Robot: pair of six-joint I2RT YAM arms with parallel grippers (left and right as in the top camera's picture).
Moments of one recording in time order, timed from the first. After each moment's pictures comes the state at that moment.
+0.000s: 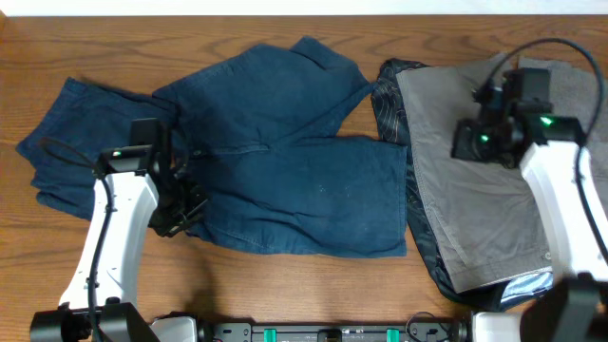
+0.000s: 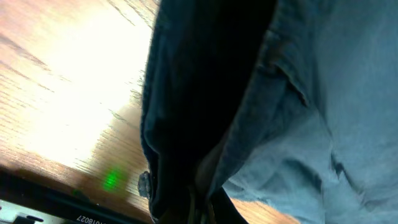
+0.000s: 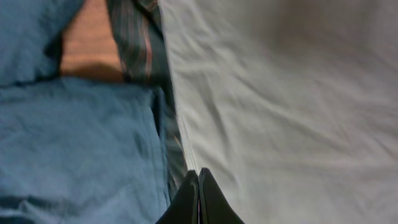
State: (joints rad) left arm 0.08 1.42 1.02 -1.19 0.13 -0.59; right arm -0.05 1.55 1.24 -0.87 -0.21 0.12
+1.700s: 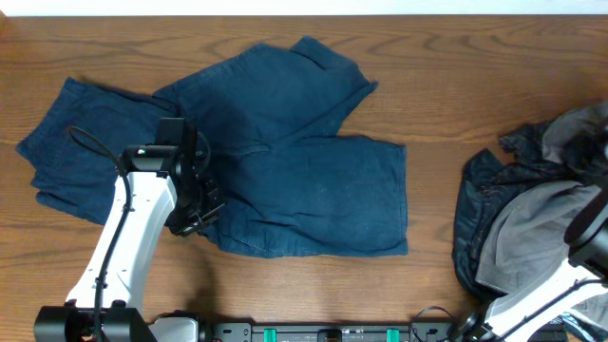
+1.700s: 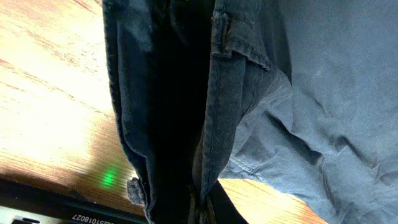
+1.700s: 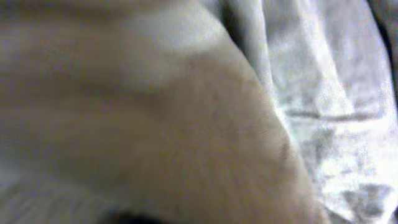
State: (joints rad) left arm -0.04 1.42 1.02 -1.20 0.13 -0.59; right arm -0.64 2.09 1.46 -0.65 0.16 0.24
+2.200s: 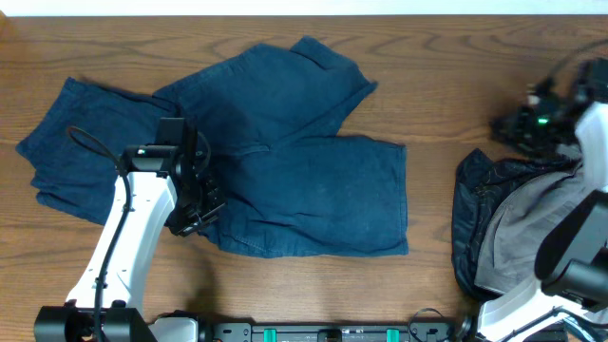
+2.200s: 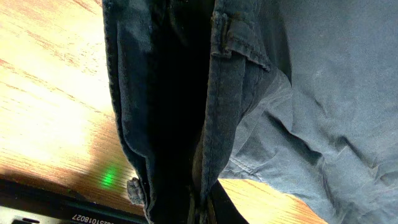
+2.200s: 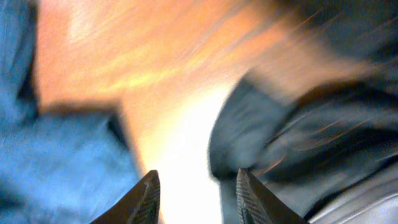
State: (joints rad) left arm -0.04 1.42 1.02 -1.20 0.13 -0.59; right arm -0.33 1.84 1.49 -1.11 -0.37 0.06
